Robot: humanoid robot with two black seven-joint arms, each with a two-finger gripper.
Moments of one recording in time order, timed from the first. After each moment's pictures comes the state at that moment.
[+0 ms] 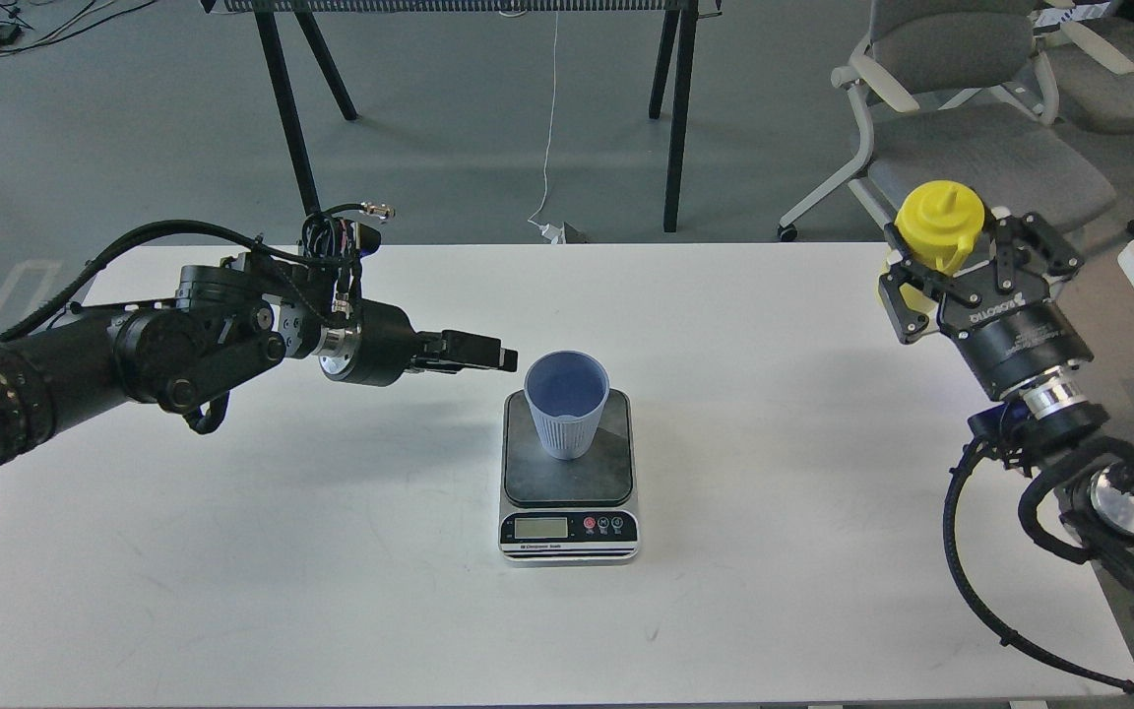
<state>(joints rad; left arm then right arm) -1.15 0.29 0.17 -0.68 1.10 -0.49 -0.49 0.45 -0.64 0.91 1.28 0.33 0.45 0.19</state>
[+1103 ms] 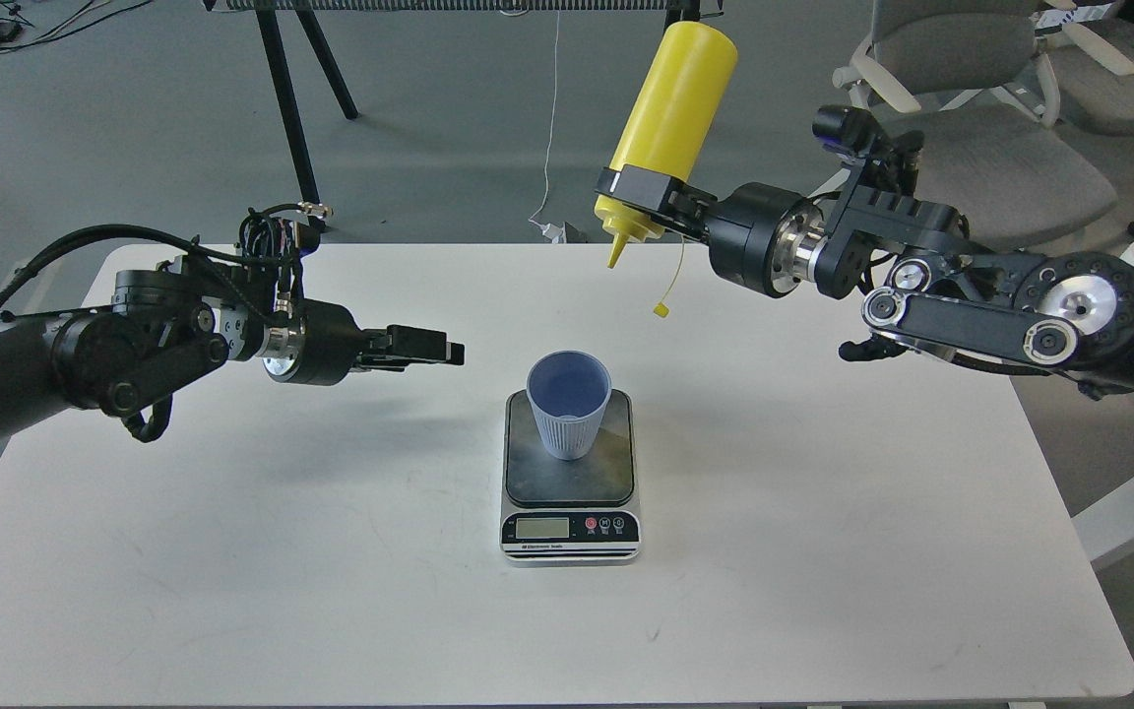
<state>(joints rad) -1.12 0.40 0.17 -0.69 1.10 -0.49 -0.49 1.35 -0.43 -0.19 1.22 -0.69 -0.13 0.16</state>
